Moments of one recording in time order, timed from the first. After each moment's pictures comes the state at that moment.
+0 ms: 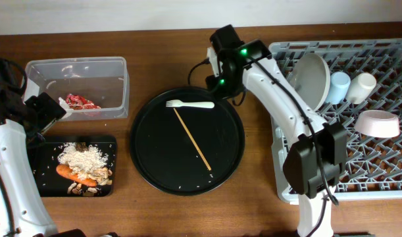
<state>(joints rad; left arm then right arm) 0.39 1.53 1.68 -1.38 -0.16 -0.42 0.44 2.12 1.99 -1.19 -0.16 0.10</state>
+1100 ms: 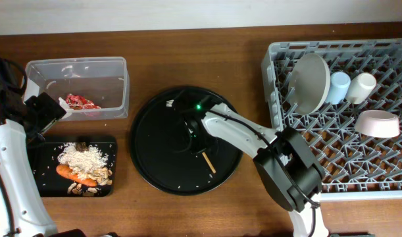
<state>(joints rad) 0.39 1.53 1.68 -1.38 -0.16 -0.42 0.70 2.12 1.59 -1.01 -0.09 0.24</state>
